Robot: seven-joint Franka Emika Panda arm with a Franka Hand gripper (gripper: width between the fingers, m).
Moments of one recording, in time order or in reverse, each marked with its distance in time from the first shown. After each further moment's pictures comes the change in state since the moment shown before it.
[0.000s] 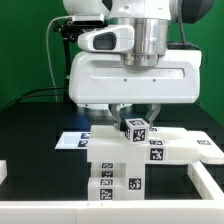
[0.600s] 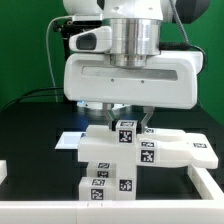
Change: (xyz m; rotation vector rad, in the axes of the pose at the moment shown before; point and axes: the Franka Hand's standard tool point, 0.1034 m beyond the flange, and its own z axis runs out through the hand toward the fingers) arm 0.003 0.012 0.002 0.024 0.018 0.438
